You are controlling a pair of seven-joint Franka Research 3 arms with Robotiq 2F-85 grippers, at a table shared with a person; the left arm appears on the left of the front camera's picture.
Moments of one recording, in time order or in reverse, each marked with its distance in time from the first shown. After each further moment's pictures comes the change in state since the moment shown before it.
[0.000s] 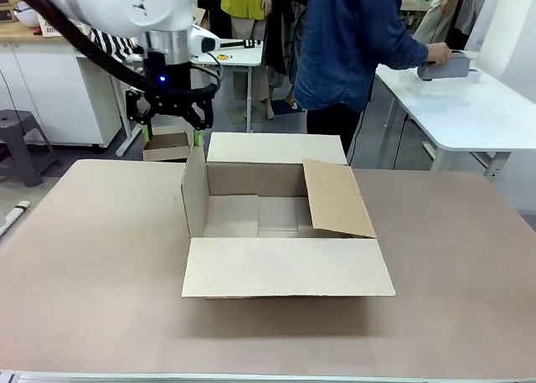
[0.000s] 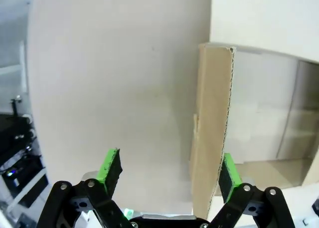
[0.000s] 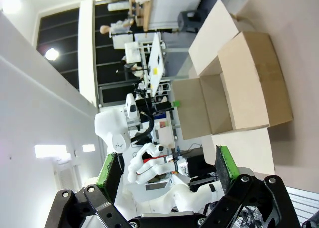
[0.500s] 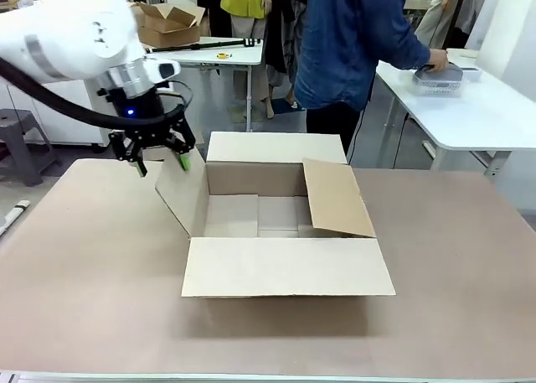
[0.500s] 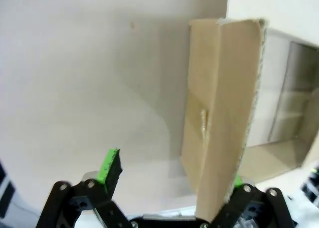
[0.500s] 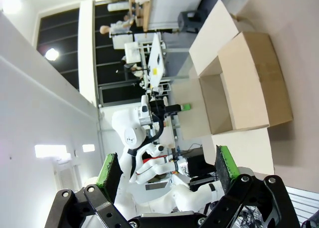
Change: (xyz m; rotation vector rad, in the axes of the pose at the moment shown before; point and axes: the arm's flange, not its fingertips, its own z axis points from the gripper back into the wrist) left arm -0.010 0.064 -0.062 -0.255 0.092 0.030; right arm 0.000 0.000 0.000 0.000 0.000 0.000
